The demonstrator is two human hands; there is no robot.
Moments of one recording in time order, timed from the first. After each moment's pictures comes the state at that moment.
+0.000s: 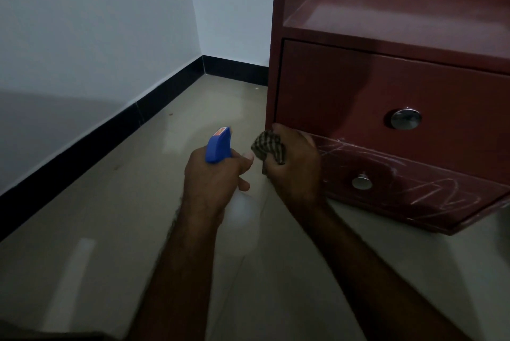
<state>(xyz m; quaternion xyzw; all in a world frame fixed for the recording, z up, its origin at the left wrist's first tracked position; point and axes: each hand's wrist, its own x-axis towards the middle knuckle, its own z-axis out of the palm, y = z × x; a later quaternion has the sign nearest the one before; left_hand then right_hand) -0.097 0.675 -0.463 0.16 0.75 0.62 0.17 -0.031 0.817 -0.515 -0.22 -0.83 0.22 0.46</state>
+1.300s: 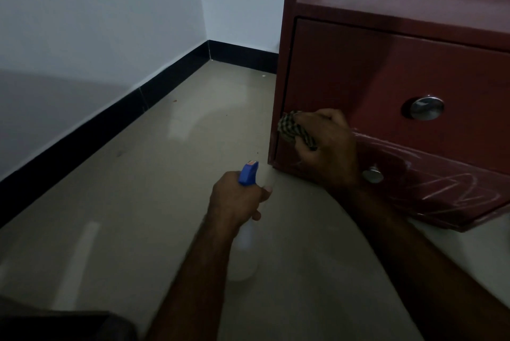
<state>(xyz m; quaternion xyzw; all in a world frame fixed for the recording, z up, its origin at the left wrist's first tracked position) -0.086 0.685 -0.529 0.15 0.83 0.45 0.29 -0.006 0.871 -0.508 -0.11 -0.89 0.08 0.43</state>
